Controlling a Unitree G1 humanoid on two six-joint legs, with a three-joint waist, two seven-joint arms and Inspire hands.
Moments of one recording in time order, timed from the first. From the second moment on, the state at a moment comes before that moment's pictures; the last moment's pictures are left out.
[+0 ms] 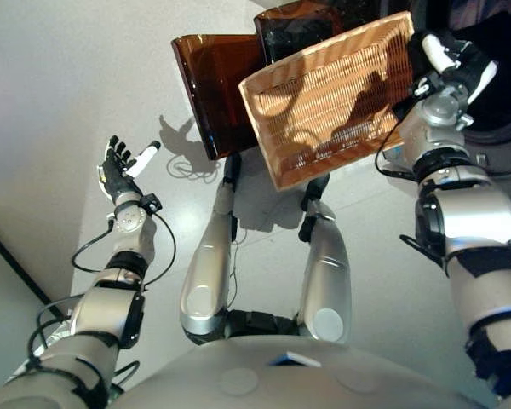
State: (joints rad) left arm -0.45 0.29 -0.06 1.02 -0.56 -0.39 0.34; right arm -1.07 -0.43 0.07 1.29 0.65 -0.25 -0.54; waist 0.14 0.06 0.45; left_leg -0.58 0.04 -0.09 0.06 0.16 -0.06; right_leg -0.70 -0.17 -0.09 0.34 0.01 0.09
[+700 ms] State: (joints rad) left arm -0.63 0.27 -0.10 1.10 -0.58 -0.35 0.39; right arm -0.96 -0.19 -0.04 1.13 1.19 -0.46 -0.32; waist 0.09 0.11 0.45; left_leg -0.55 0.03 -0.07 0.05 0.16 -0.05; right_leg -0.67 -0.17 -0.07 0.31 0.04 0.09
